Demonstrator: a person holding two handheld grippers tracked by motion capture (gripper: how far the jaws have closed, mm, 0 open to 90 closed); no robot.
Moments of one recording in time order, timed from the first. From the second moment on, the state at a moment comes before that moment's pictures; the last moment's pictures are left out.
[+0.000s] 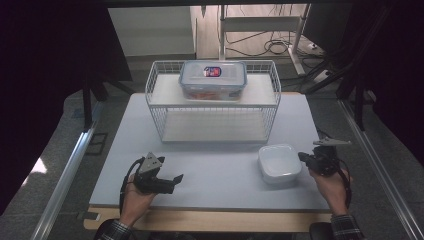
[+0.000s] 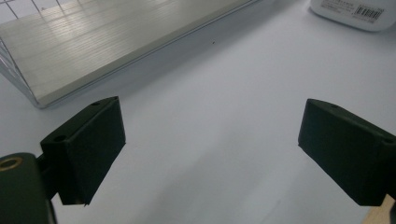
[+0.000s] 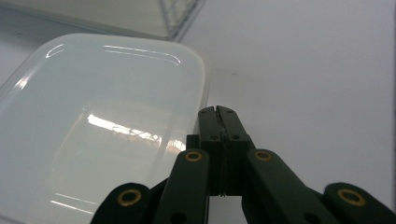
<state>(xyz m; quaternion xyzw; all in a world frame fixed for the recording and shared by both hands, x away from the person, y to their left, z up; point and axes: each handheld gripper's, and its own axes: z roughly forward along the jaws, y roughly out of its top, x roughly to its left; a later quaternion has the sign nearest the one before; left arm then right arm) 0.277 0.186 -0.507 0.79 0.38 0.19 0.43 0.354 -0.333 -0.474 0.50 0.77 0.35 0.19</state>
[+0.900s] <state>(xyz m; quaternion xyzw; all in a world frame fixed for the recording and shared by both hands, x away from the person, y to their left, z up) 0.278 0.183 -0.510 0.80 0.39 0.18 0.42 0.336 -0.245 -0.482 0.41 0.83 0.36 0.10</state>
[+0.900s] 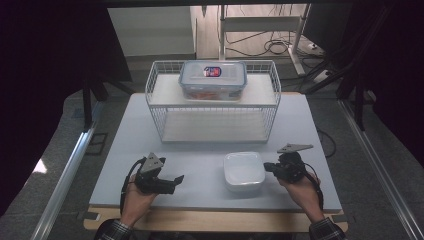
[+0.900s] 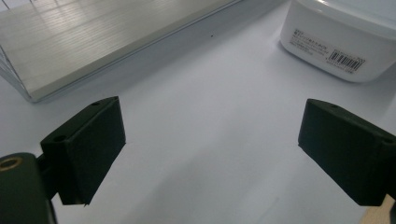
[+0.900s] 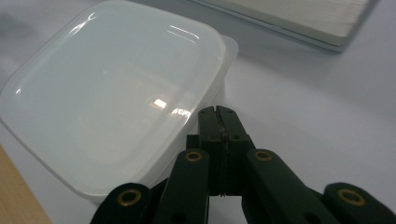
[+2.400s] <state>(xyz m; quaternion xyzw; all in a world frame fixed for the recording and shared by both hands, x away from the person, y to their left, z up) 0.275 0.182 -0.510 0.81 0.37 0.17 0.42 0.314 -0.215 -0.478 0.34 0.83 0.42 0.11</state>
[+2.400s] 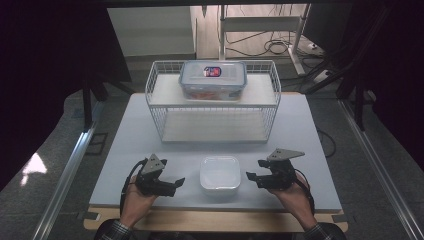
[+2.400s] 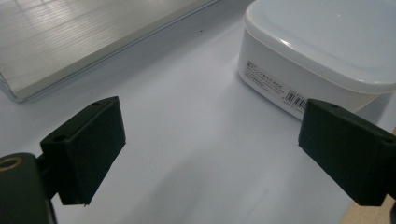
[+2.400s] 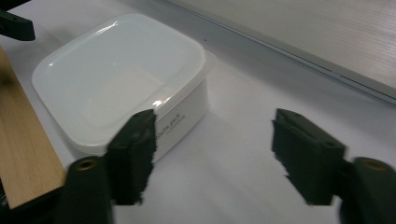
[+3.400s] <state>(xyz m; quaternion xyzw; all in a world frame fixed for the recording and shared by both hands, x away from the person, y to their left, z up) 0.279 0.168 -0.501 0.81 0.37 0.11 0.45 0.310 -0.202 -0.474 0.34 0.84 0.40 0.10</state>
